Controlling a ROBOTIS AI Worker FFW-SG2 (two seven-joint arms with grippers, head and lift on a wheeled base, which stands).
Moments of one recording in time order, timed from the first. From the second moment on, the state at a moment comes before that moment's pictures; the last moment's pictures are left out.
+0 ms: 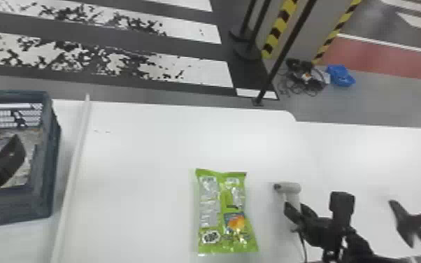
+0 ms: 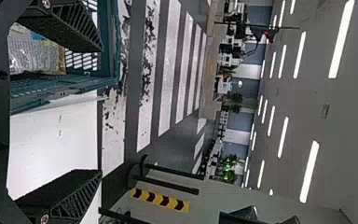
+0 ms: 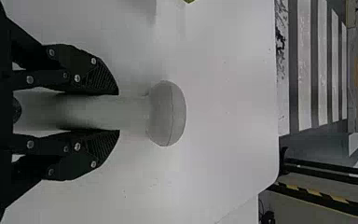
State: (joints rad) left arm 0.60 0.25 0.15 -2.20 0.39 0.24 -0.17; right arm 0.37 -0.22 -0.41 -1.52 -0.10 0.37 0.38
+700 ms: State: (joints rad) left arm 0.61 0.24 0.15 -2.23 0.39 0.24 -0.17; right arm 0.64 -0.04 -0.41 -2.13 -0.22 0.58 0.24
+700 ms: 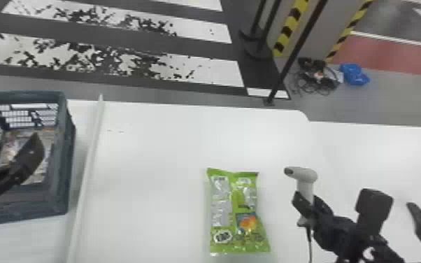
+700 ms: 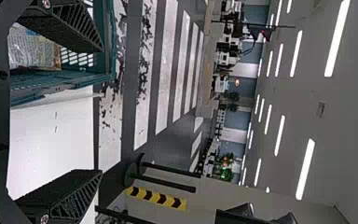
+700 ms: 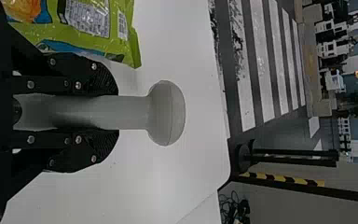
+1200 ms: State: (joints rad) left arm 0.62 0.24 0.16 -2.23 0.38 0.23 -0.17; right arm 0.70 0.00 -0.24 -2.34 -0.18 0.74 0.17
